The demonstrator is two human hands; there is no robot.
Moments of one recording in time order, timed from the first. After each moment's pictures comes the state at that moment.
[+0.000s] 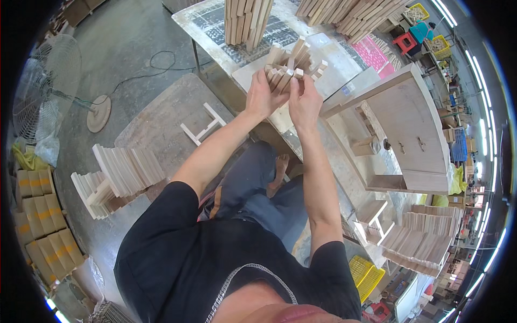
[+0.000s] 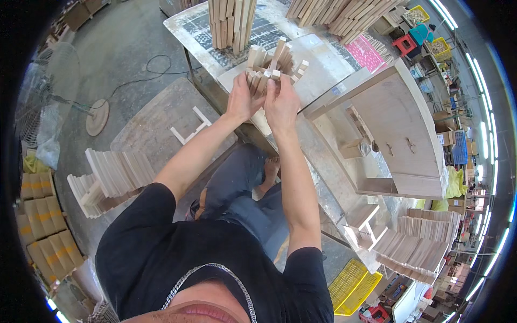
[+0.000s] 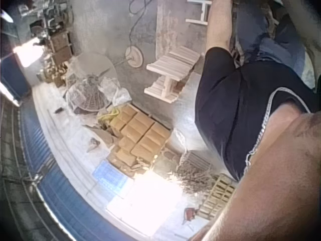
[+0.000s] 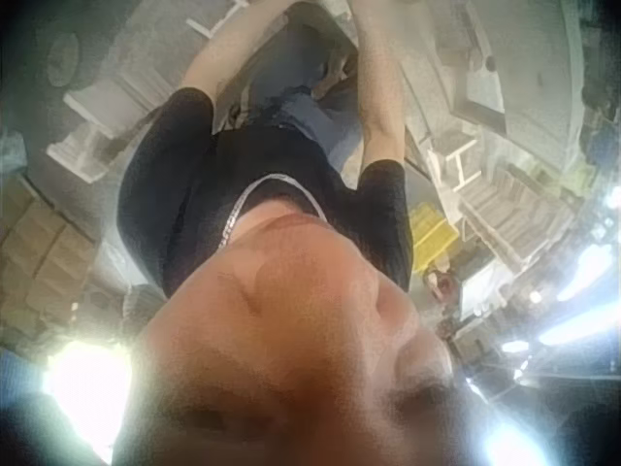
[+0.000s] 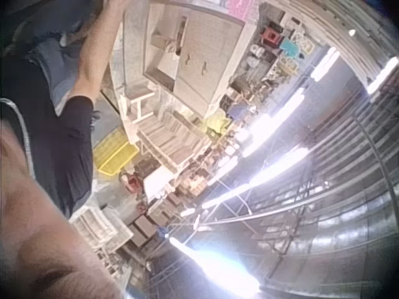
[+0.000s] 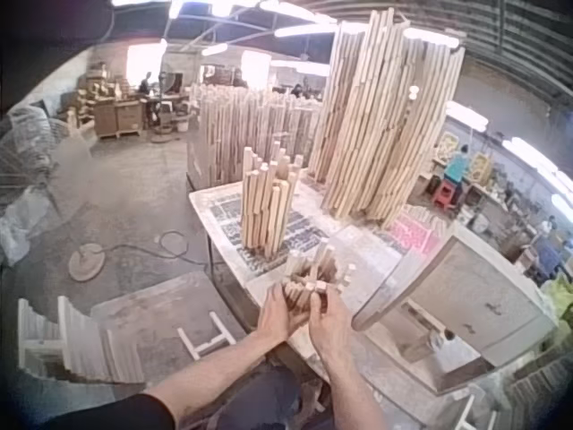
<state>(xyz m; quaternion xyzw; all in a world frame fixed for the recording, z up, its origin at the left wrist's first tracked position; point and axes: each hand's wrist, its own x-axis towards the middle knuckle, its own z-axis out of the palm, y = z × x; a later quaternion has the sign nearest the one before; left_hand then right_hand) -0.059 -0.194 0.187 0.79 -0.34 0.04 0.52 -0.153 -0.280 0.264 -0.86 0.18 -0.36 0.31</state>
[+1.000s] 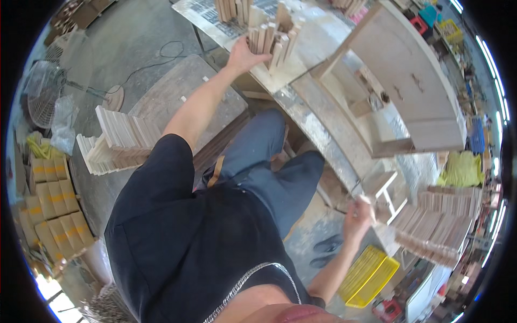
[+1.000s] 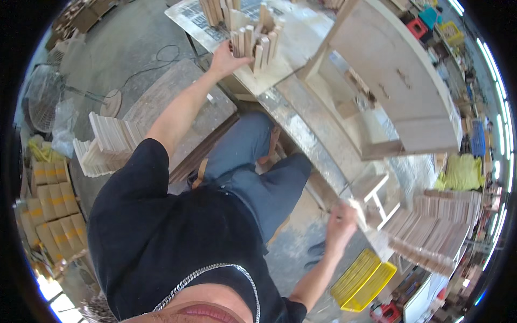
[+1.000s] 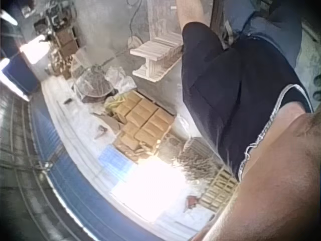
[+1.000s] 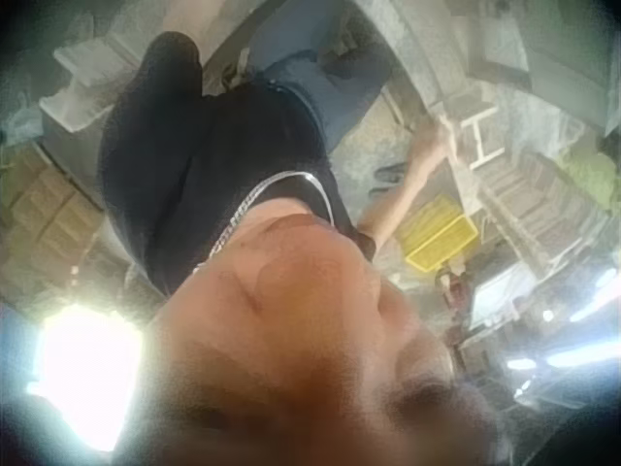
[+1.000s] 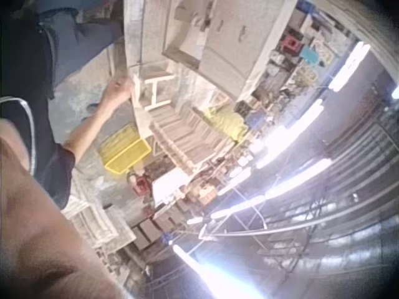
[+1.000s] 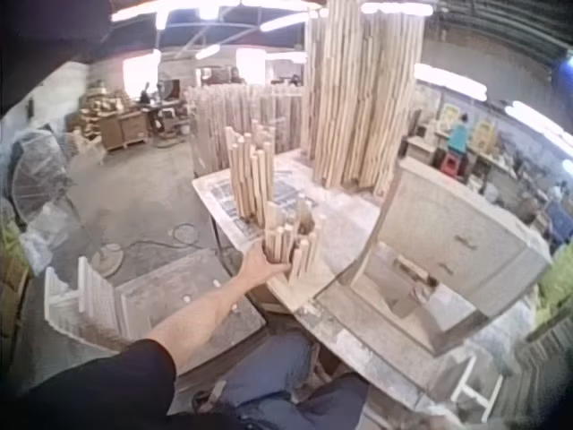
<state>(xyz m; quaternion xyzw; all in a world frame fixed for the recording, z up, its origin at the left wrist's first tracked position) -0.035 -0.201 0.186 0.81 -0.32 -0.02 0.49 -0.624 -0.248 0.241 -0.88 0.40 -0.25 0.12</state>
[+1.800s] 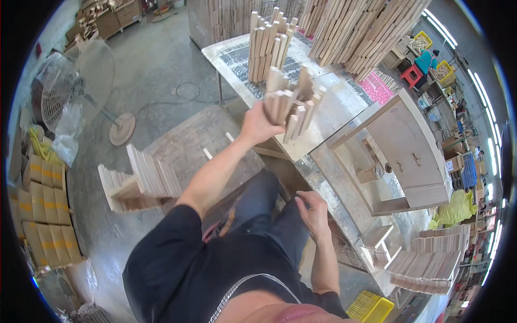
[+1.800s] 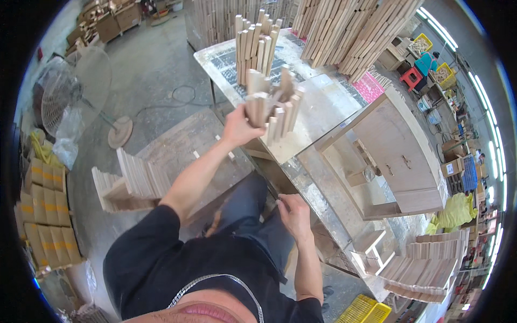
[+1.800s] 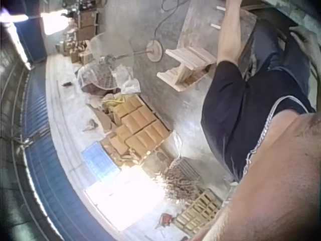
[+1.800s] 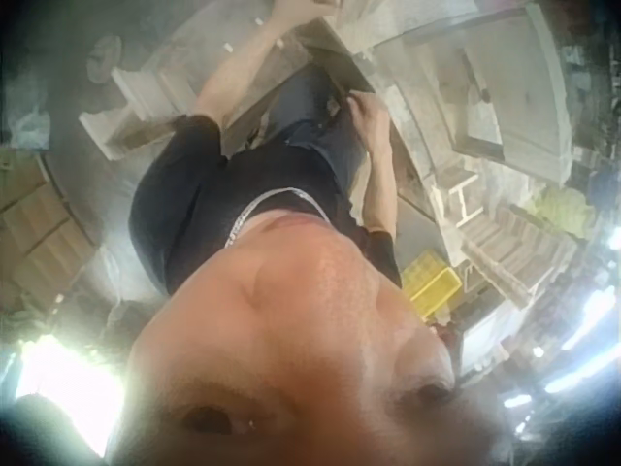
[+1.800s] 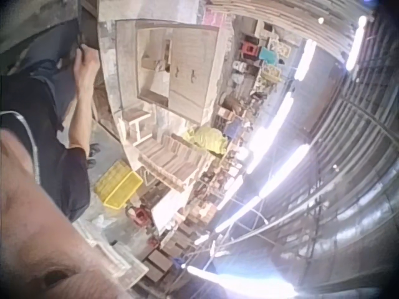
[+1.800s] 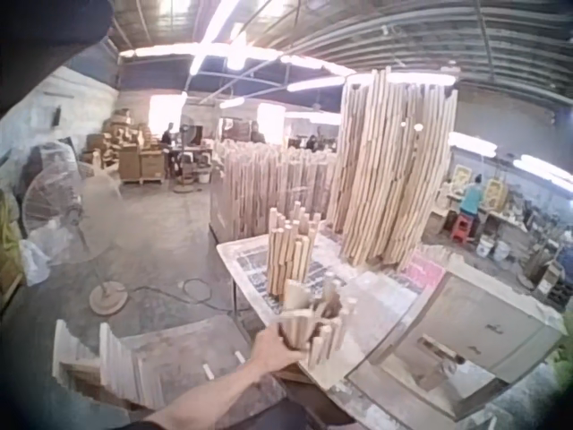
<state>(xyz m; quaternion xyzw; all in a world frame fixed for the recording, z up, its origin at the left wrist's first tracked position) -0.051 -0.122 0.250 0.81 -0.28 -0.01 0.52 -0.360 -0.209 0.234 -0.91 0.14 -0.20 0.34</state>
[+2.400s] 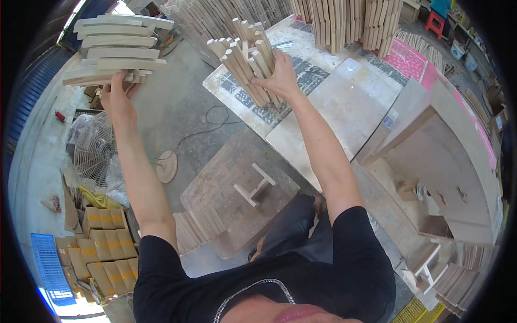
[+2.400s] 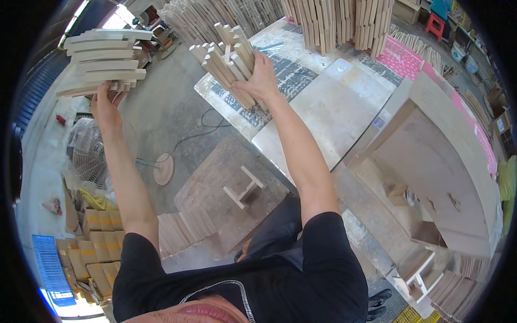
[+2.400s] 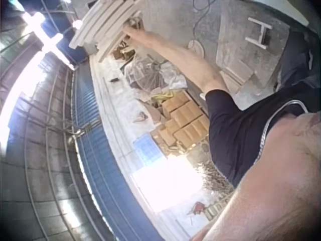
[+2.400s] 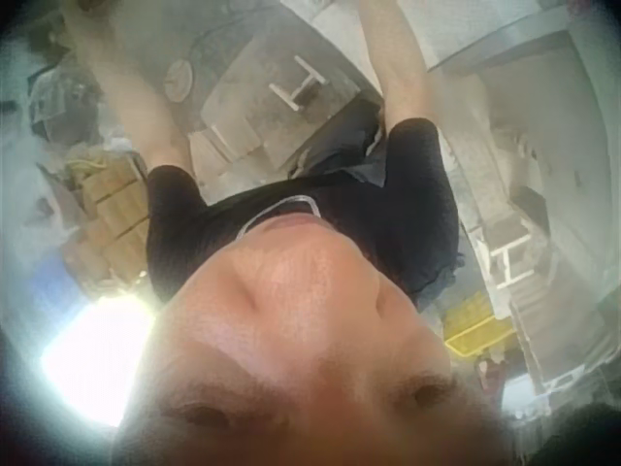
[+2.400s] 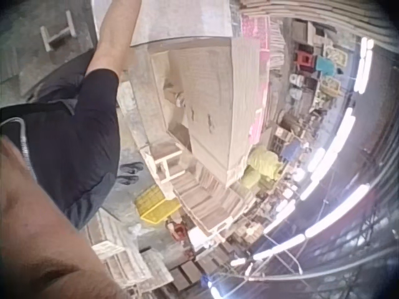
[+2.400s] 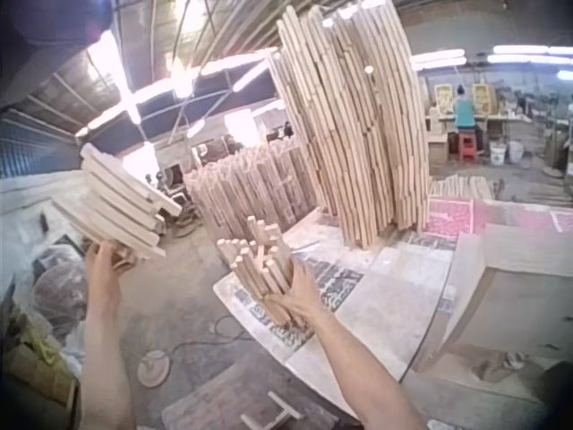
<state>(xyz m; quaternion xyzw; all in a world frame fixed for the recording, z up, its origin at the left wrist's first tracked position) 0.160 -0.022 0.508 0.68 -0.18 0.25 0.67 0.101 -0.357 0.284 -0.82 0.06 -0.38 0.43</state>
